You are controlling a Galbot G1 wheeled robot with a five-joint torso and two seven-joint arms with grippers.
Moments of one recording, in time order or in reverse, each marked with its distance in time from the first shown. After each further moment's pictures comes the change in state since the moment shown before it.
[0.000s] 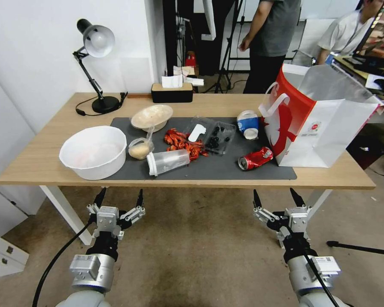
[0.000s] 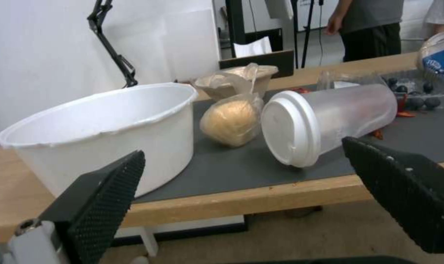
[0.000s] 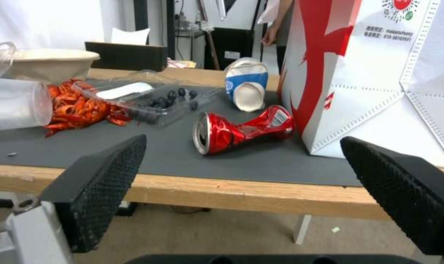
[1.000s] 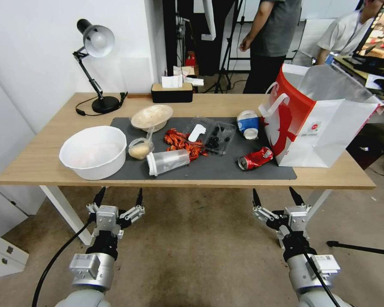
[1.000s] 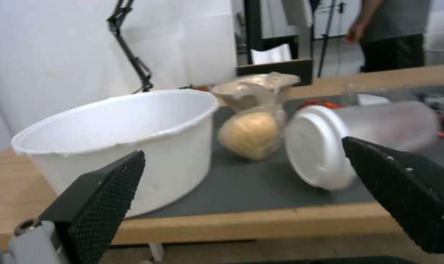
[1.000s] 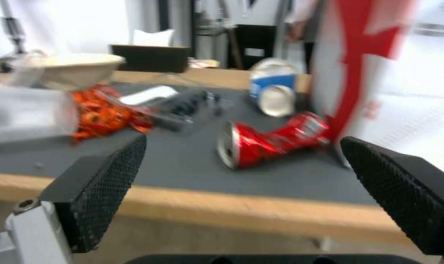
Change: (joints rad) left arm -0.094 0.094 0.035 0.035 -0.088 0.034 -0.144; right arm 0.136 -0.153 -0.048 -0.021 0.143 -0.125 0.022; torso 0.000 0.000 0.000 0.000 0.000
